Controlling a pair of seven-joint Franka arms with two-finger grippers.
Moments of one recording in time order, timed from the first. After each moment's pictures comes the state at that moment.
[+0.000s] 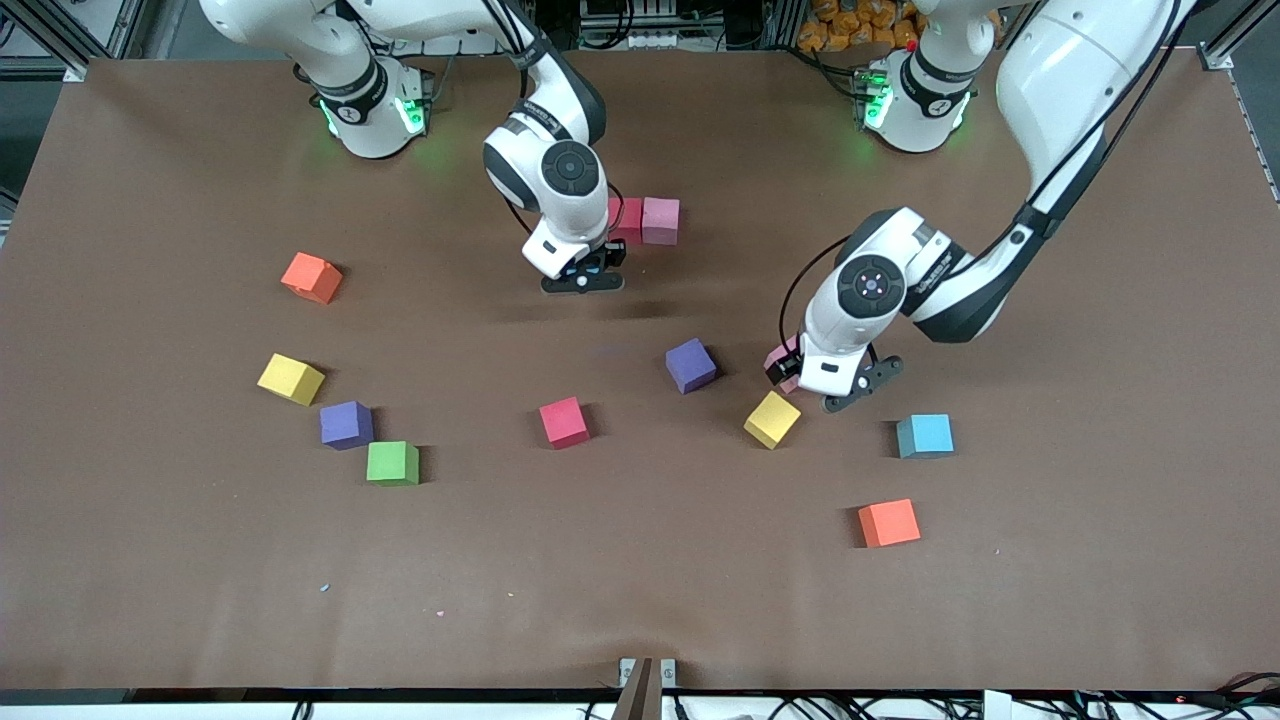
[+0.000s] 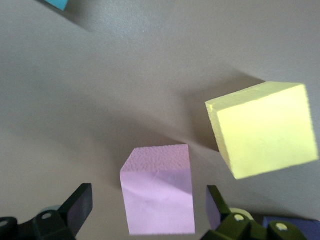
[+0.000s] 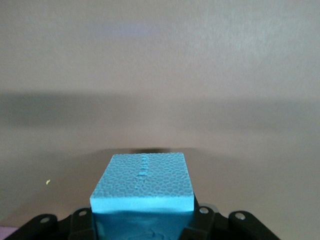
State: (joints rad) left arm 0.19 0.59 -0.72 -1.94 0.45 2.25 -1.30; right arm 0.79 0.40 0.08 -2.12 0.03 2.39 0.80
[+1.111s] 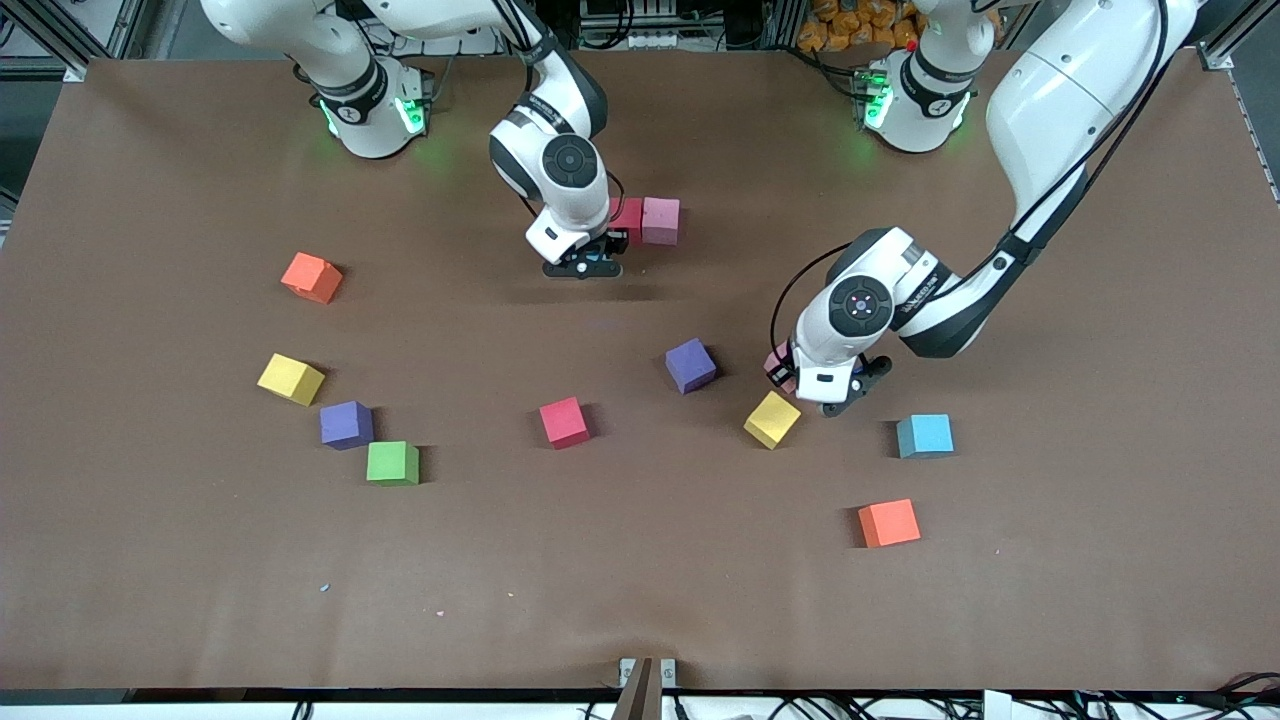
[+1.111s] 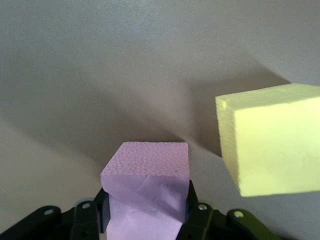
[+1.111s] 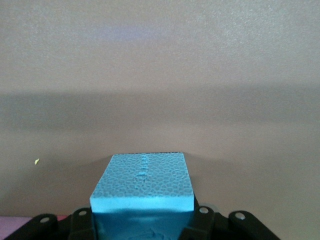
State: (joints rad) left arm 0.18 0.65 -0.72 -1.92 0.45 2.26 -1.46; right arm 0.83 0.41 0.08 -2.19 0.12 2.48 0.82
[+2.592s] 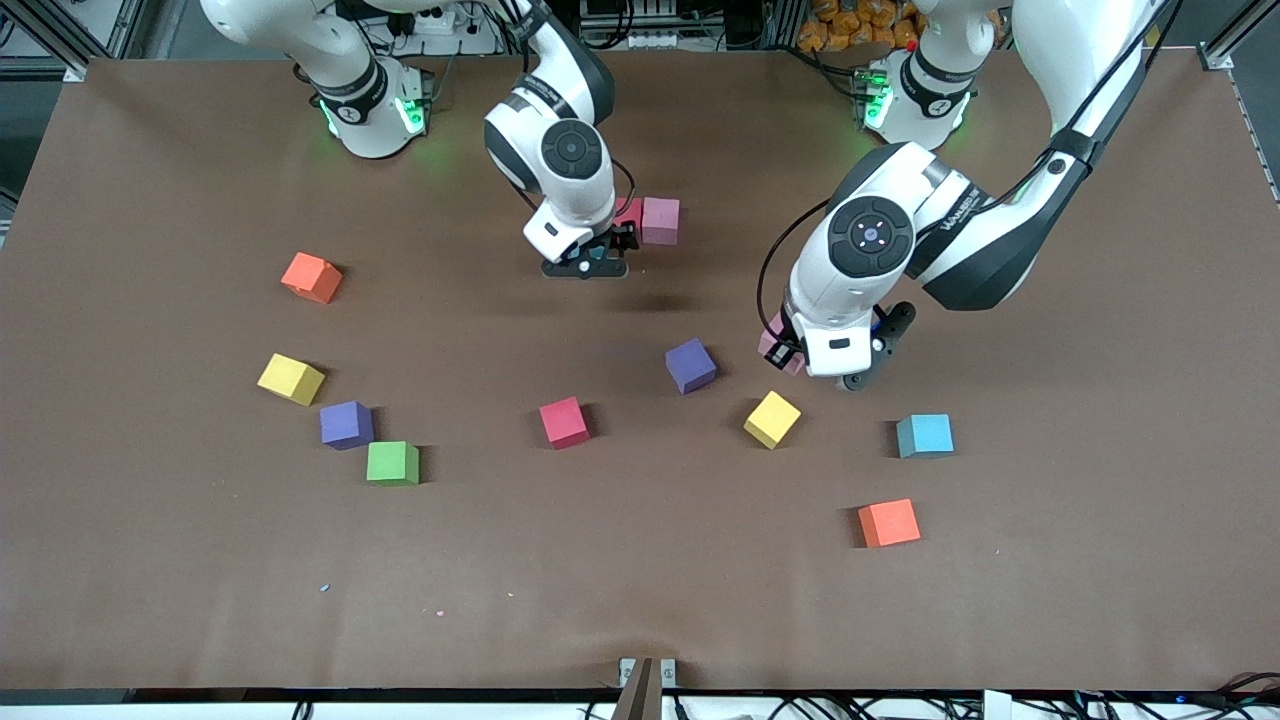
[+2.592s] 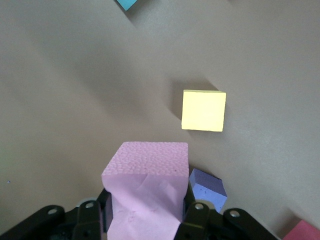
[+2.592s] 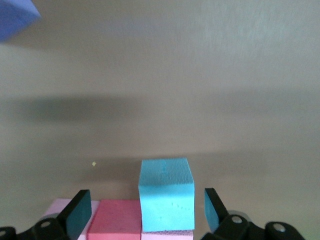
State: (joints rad) left arm 0.18 0.51 -0.86 -1.65 0.34 1.87 -1.65; right arm 0.78 0.33 0.07 -2.01 0.12 2.24 0.77
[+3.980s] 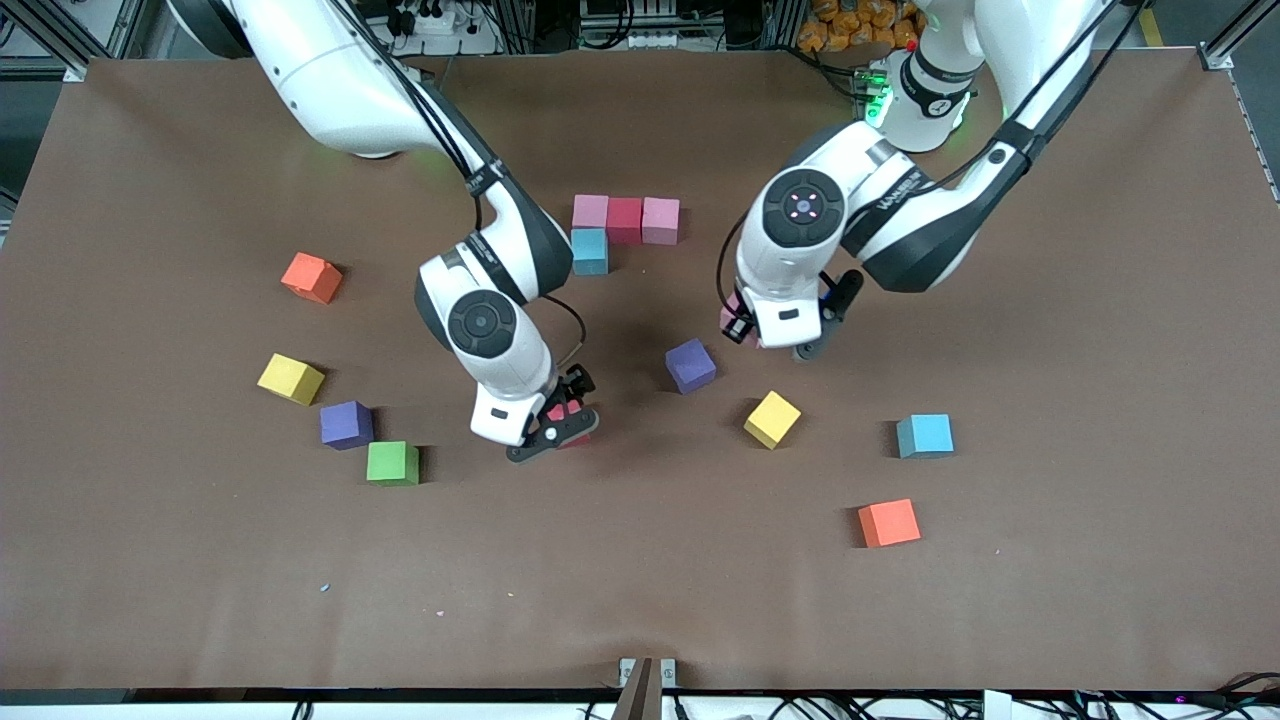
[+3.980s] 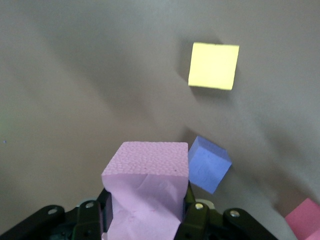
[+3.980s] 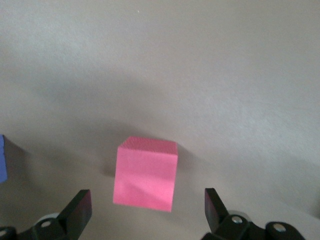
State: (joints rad) left arm 0.08 0.52 -0.87 -1.65 0.31 1.86 -1.83; right arm 0.51 0.73 0.06 -1.43 0.00 2.20 0.09
